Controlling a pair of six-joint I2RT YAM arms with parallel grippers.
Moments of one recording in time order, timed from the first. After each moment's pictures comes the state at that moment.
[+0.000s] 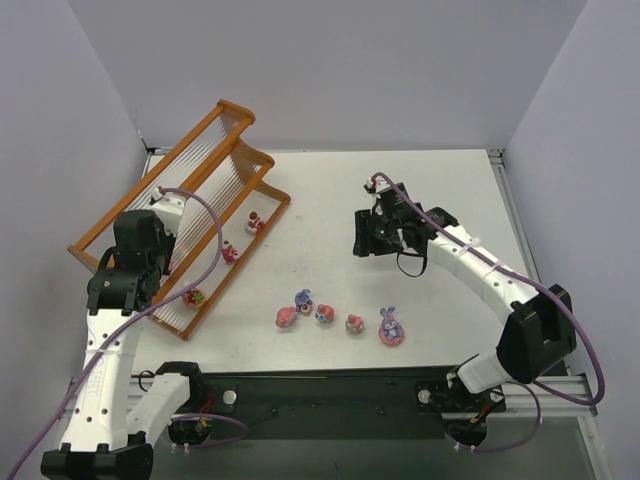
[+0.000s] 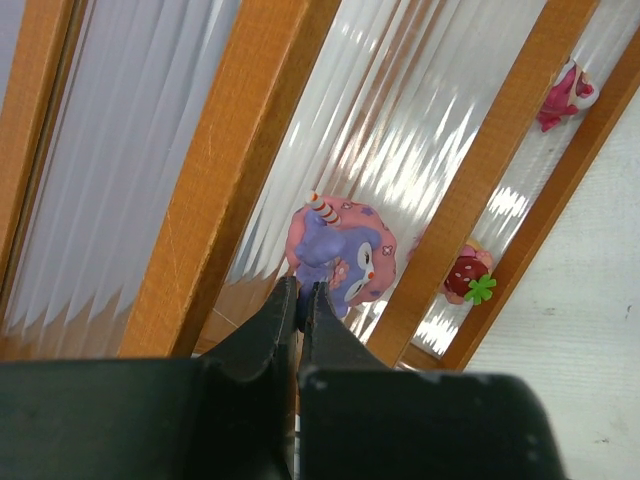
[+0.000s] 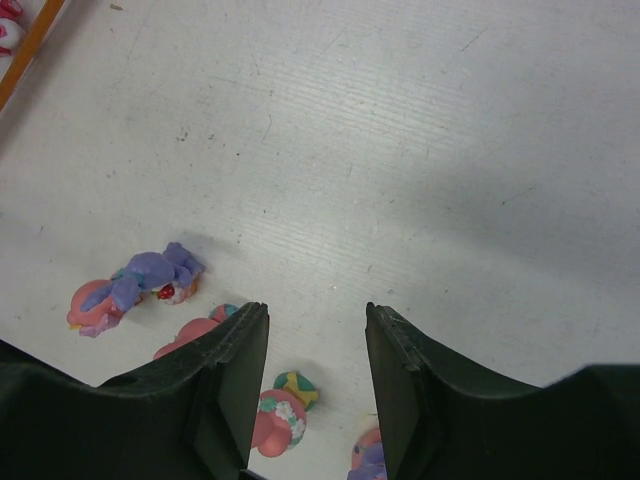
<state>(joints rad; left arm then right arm) -0.04 0.87 1.08 -0.87 -0.29 0.33 0.54 1.47 1.17 -0.61 -0.07 0.32</state>
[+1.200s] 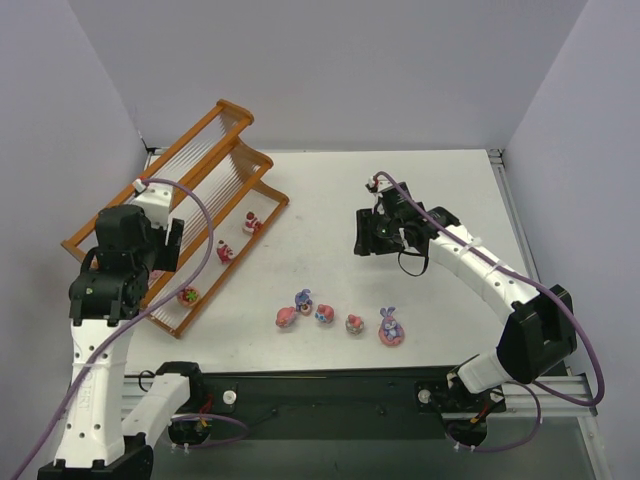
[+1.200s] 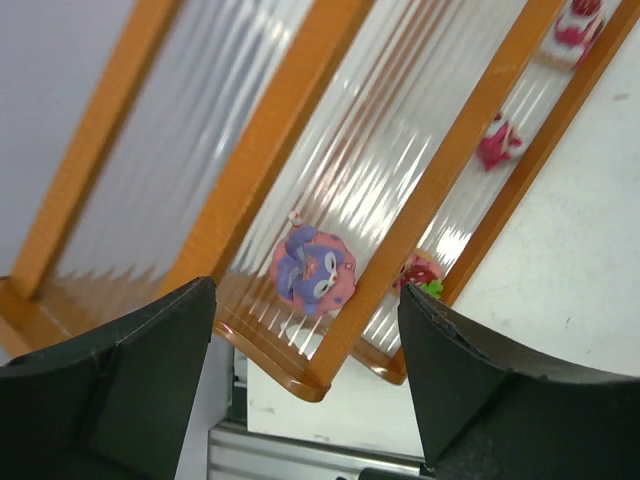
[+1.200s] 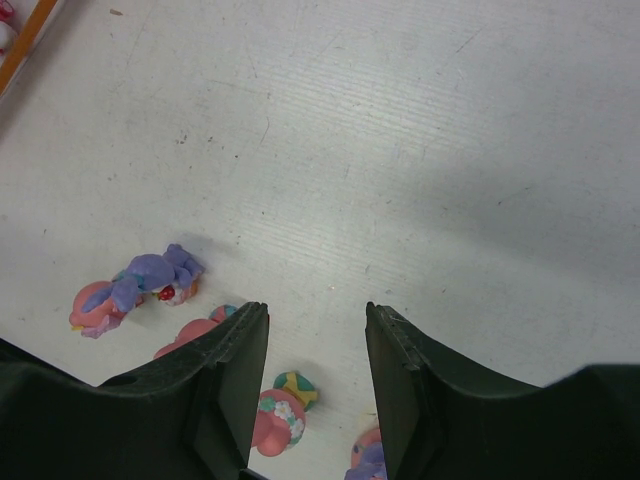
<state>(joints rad) -0.04 0.85 1.19 -0.94 -0.27 0.27 0.52 1.47 1.17 -0.61 -0.09 0.32</state>
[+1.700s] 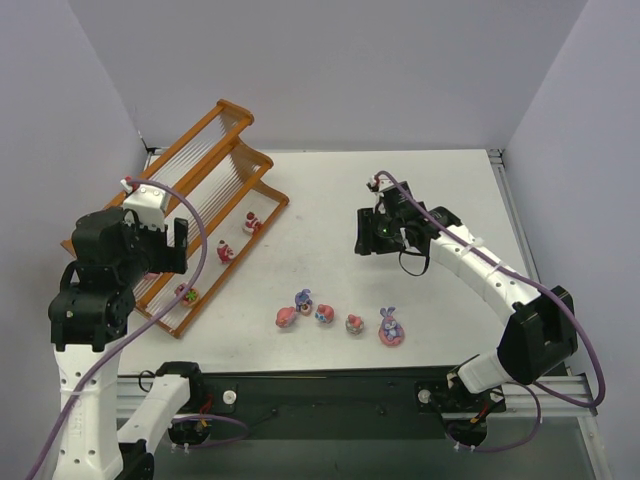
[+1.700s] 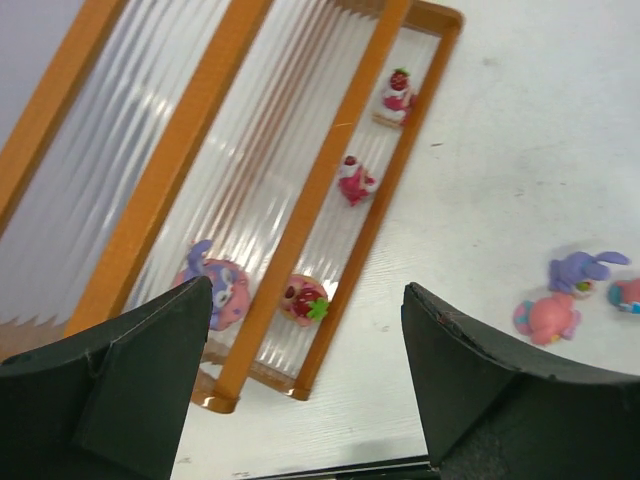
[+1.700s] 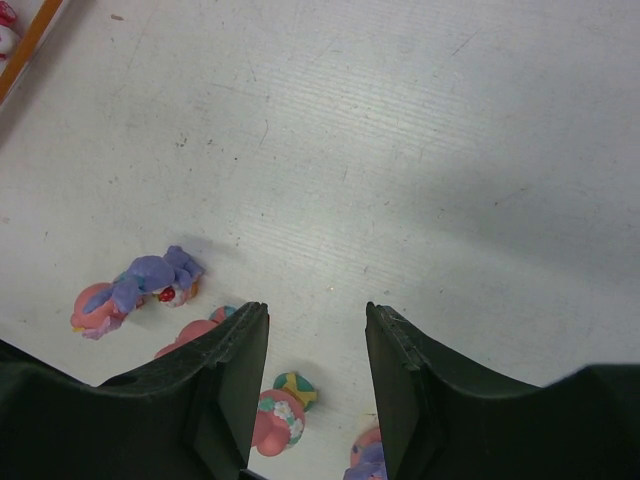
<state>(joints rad) -0.04 0.82 1.35 -1.02 -0.02 0.16 0.52 1.46 1.17 -0.61 -0.09 0.32</state>
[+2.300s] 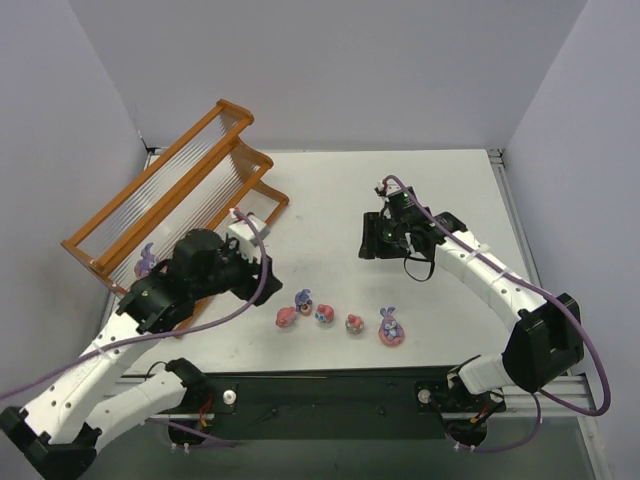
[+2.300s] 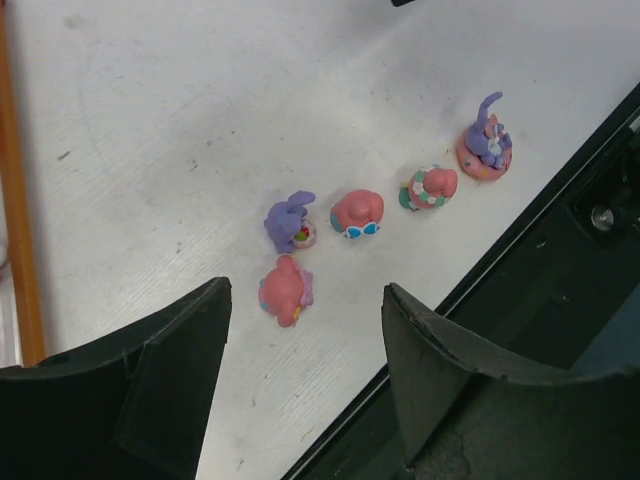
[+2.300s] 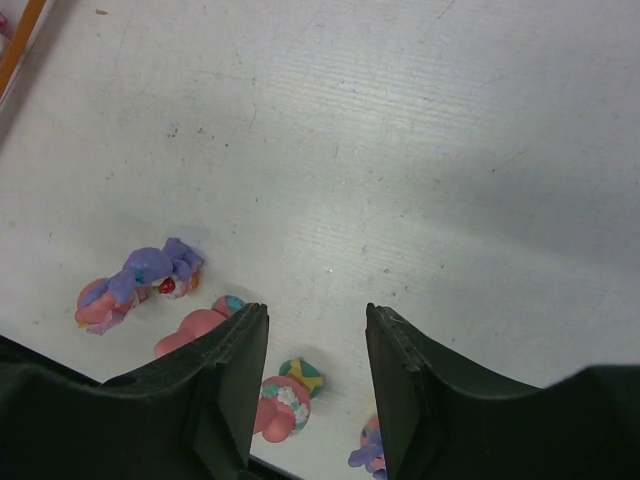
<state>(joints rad) -0.60 0.82 0.97 -0.68 0.20 -0.15 0.50 1.42 1.12 -0.61 -0.09 0.38</state>
